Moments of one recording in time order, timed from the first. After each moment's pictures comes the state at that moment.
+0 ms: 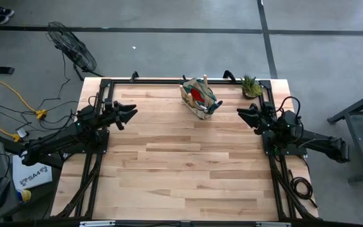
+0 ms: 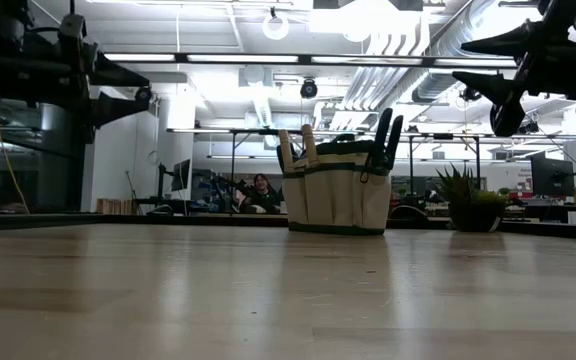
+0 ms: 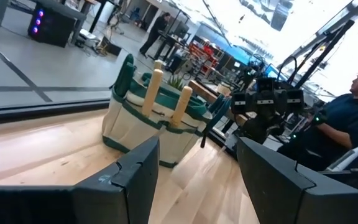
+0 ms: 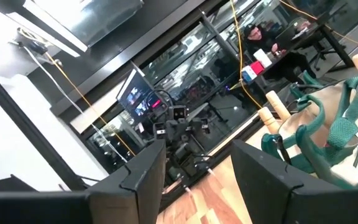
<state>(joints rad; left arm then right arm) 0.45 0.09 0.07 0.11 0.04 -0.56 -0.34 0.07 0.01 0.32 -0.08 0.73</state>
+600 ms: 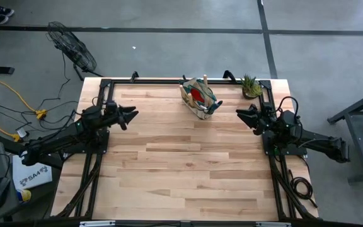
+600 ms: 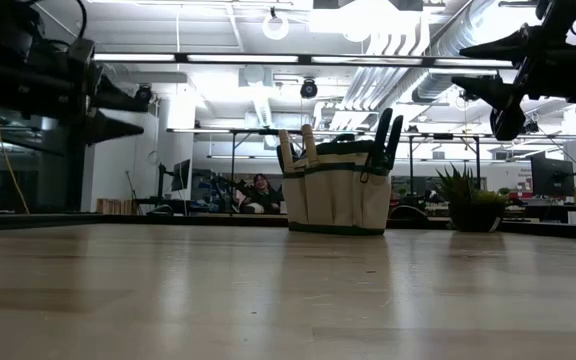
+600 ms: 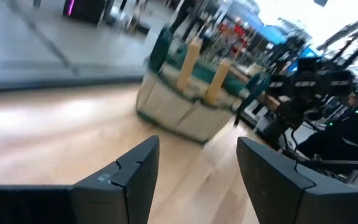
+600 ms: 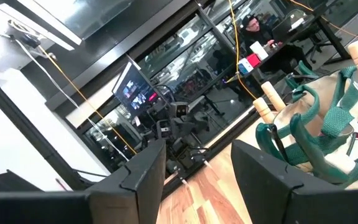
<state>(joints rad) 0.45 0.09 0.07 -0.02 -0.03 -0.54 -0.34 0.07 0.01 0.28 -0.08 0.73</state>
